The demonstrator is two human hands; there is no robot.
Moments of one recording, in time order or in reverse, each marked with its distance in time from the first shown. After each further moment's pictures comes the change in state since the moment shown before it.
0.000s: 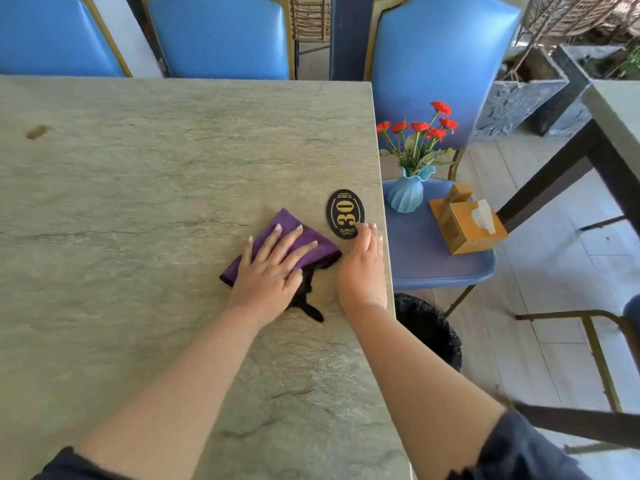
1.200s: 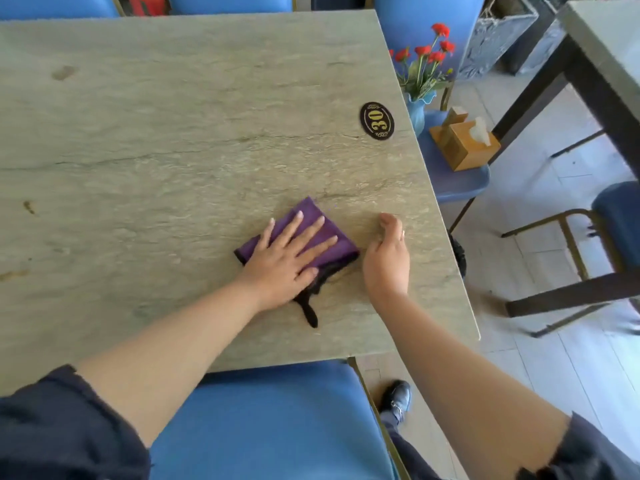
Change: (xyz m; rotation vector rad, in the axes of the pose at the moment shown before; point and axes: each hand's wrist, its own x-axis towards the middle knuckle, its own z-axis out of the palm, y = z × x) left_hand -0.181 -0.071 0.001 0.159 -0.141 0.363; right_hand -0.204 -0.045 0.044 0.267 0.209 0.261
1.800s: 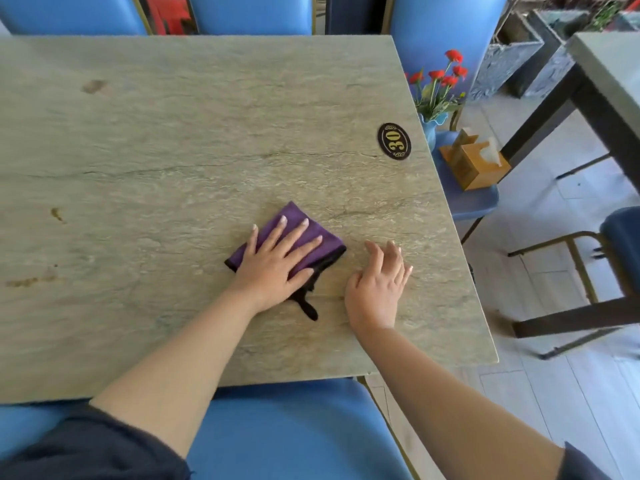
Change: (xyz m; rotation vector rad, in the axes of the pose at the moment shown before) left_hand -0.009 -0.043 -0.001 -0.087 0.062 -0.134; right_hand -0.035 -0.010 0.041 -0.348 0.065 -0.154
